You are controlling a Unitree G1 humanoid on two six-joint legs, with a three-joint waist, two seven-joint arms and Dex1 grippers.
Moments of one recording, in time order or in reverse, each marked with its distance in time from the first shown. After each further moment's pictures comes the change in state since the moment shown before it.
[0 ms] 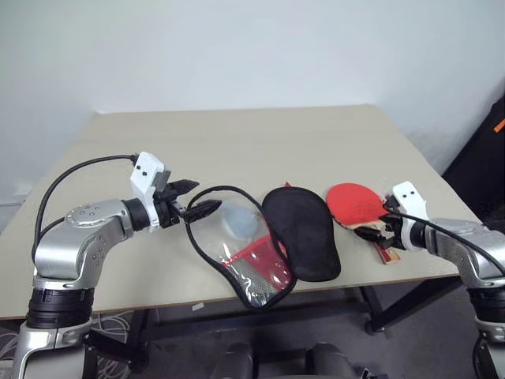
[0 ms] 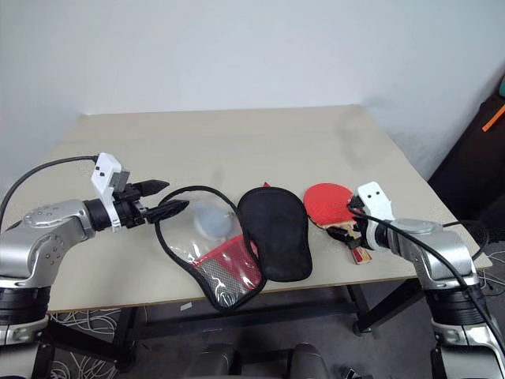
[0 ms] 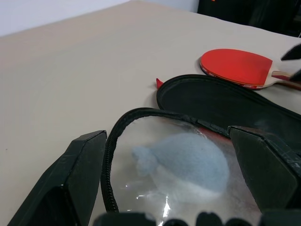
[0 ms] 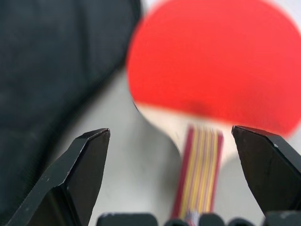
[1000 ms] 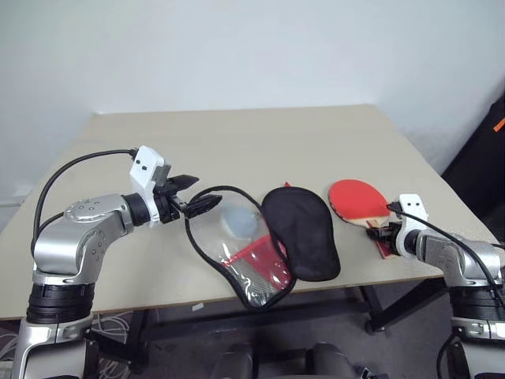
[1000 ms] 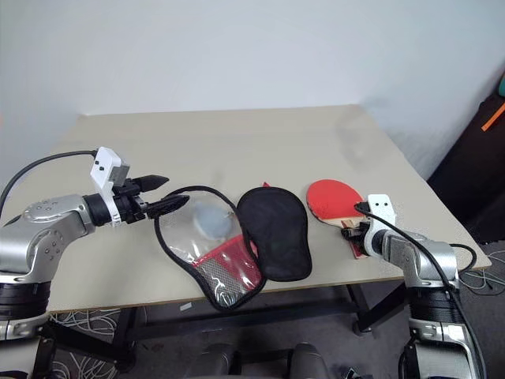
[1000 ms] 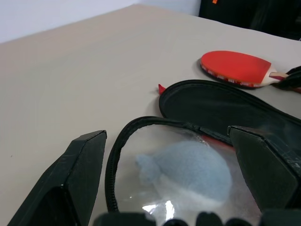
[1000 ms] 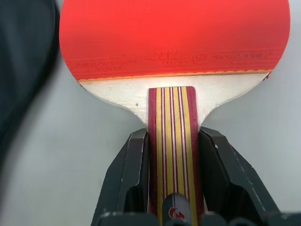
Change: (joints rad) left arm -0.037 -0.002 -0.002 0.017 0.002 0.020 0.012; right arm -0.101 0.238 -0.224 0.199 -0.005 0.057 -0.230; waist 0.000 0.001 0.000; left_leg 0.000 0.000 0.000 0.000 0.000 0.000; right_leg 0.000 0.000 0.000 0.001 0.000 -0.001
